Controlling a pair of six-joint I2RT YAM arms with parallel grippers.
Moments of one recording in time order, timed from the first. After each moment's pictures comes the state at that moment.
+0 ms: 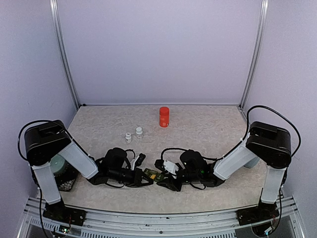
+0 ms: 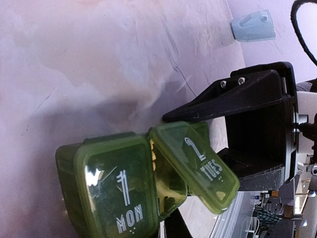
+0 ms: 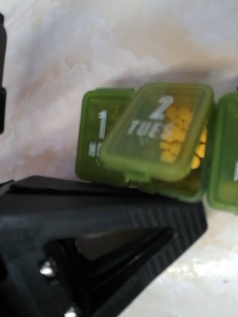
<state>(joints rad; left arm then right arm) -0.87 1.85 0.53 0.72 0.52 -0.84 1.04 1.91 0.69 0.65 -0.24 -0.14</state>
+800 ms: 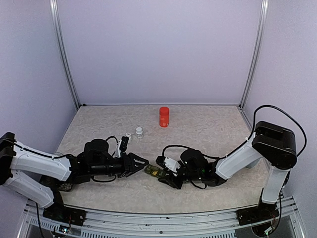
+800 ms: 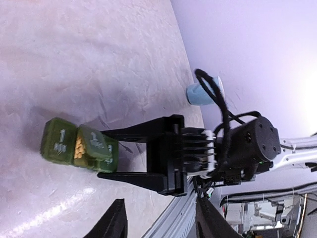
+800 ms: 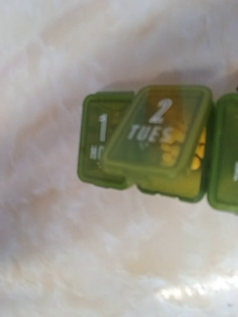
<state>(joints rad) -0.96 1.33 0.46 0.52 0.20 -1.08 1.05 1.86 0.69 0.60 -0.13 -0.11</state>
